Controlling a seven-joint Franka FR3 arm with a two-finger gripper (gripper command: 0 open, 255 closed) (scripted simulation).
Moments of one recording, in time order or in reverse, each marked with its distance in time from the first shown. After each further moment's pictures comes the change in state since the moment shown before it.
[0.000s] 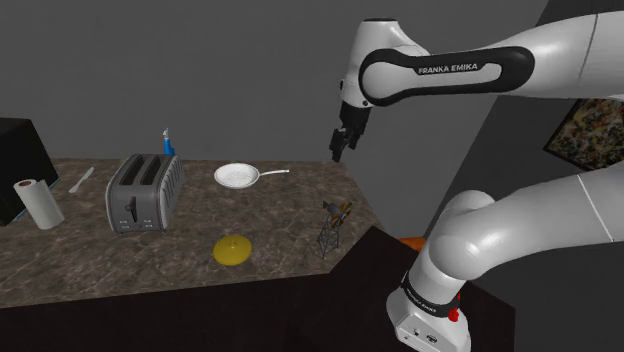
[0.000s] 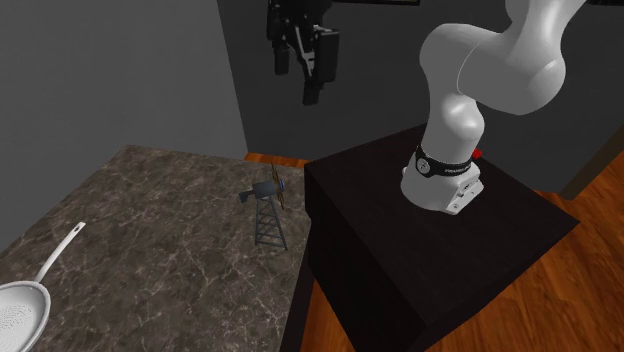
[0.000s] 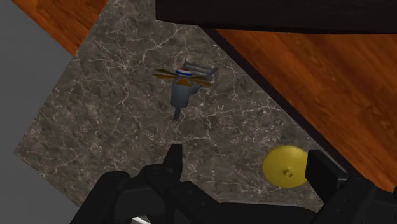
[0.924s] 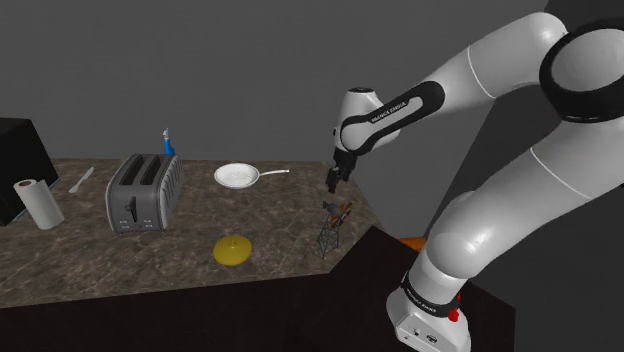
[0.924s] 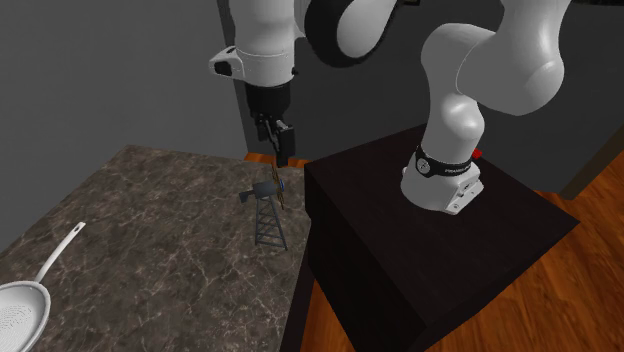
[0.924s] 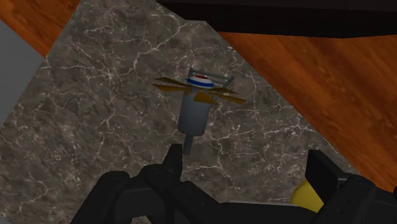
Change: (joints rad) arm -0.049 0.378 -0.178 -0.135 -0.045 0.472 -0.131
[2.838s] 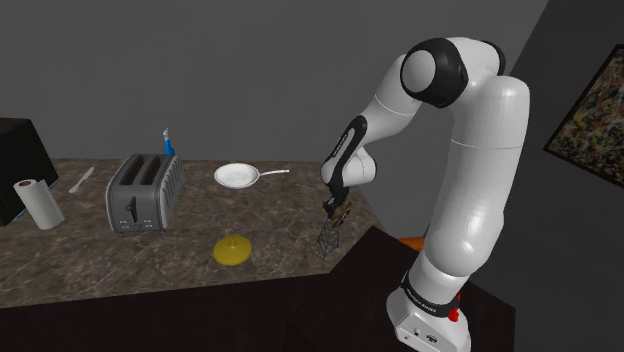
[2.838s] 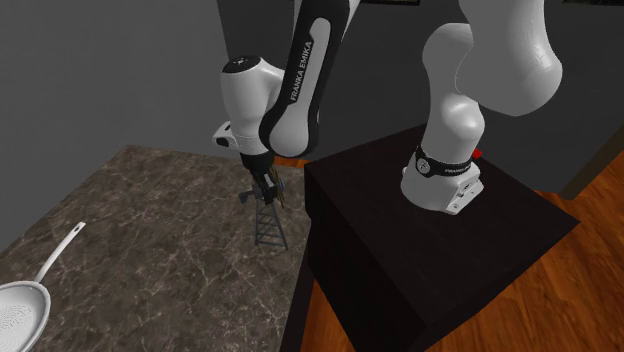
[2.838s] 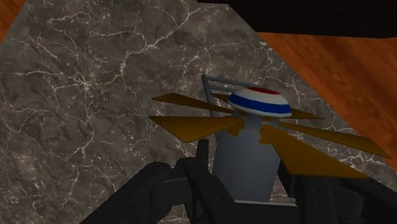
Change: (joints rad) arm -0.053 0.610 -0.024 0.109 0.330 0.447 -0.348
